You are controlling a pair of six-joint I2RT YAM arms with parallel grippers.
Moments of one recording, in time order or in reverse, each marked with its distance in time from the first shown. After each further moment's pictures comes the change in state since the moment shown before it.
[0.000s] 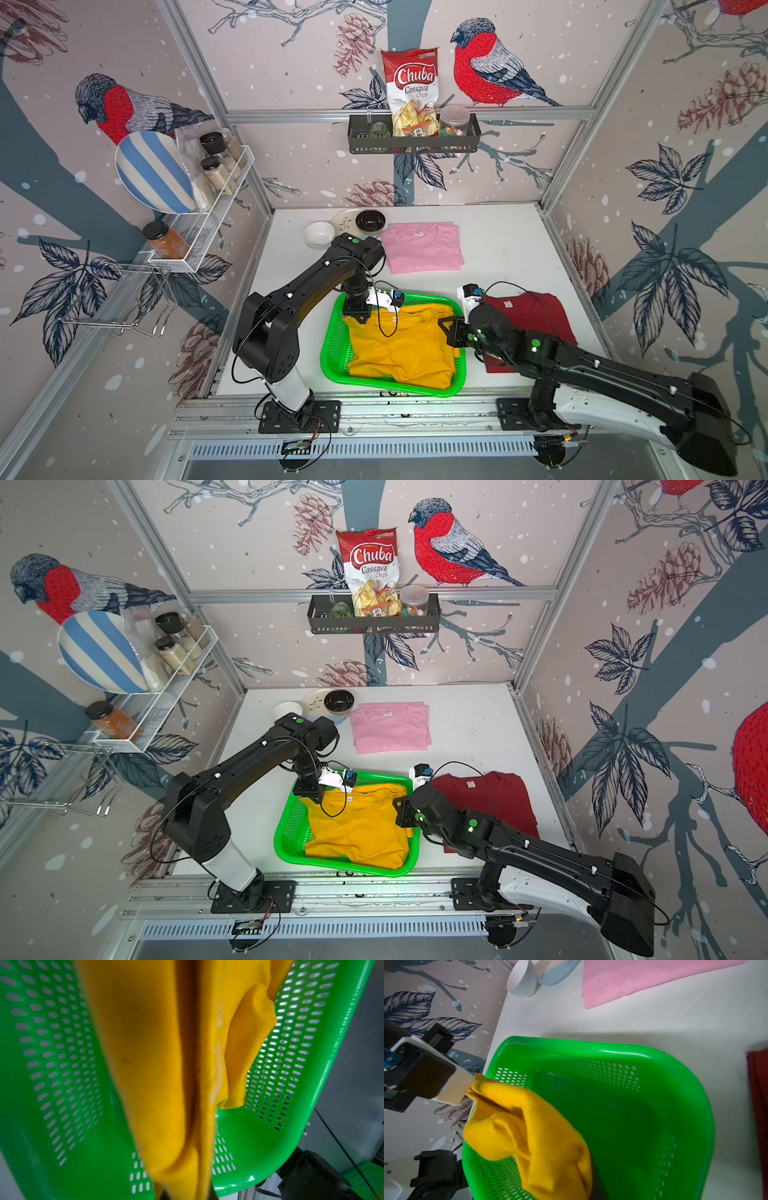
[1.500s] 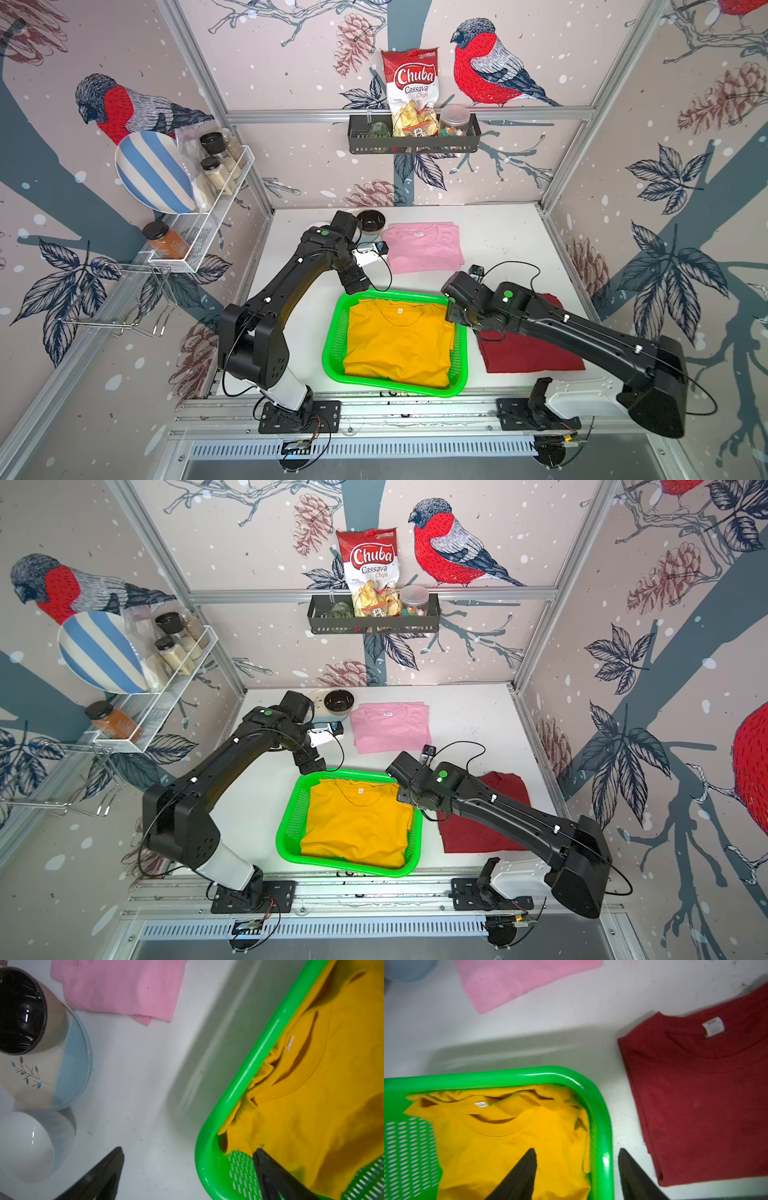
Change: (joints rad) left arm 0.223 -0.082 -0.005 0.437 0.000 -0.285; right arm -0.083 0.350 0.515 -0.744 0.155 0.221
